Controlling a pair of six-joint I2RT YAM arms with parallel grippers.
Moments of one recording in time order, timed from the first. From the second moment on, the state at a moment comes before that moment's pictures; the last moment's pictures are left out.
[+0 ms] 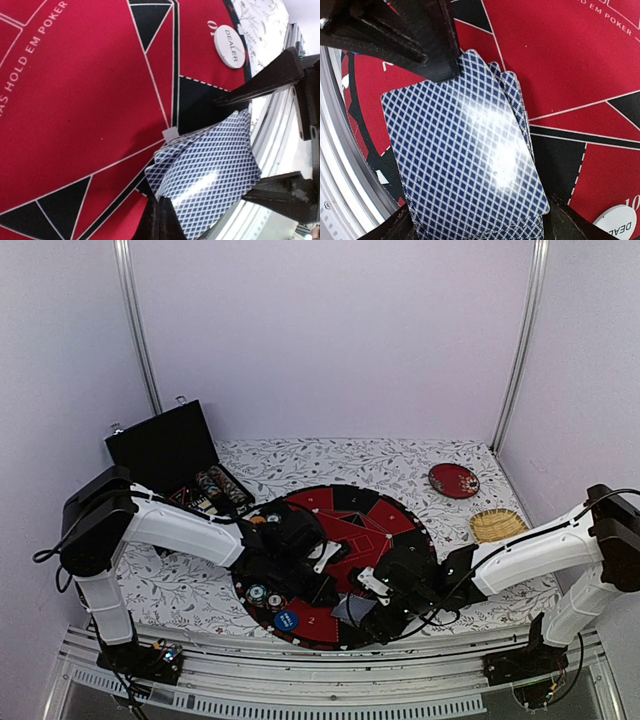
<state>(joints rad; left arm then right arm) -1.05 1.86 1.03 -0.14 0.33 -0.47 1.18 1.58 0.74 -0.23 -0.01 0.31</state>
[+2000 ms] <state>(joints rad) -0.26 1.32 0.80 -0.49 0.48 -0.21 1.12 1.41 0.68 -0.30 -0.09 0.30</state>
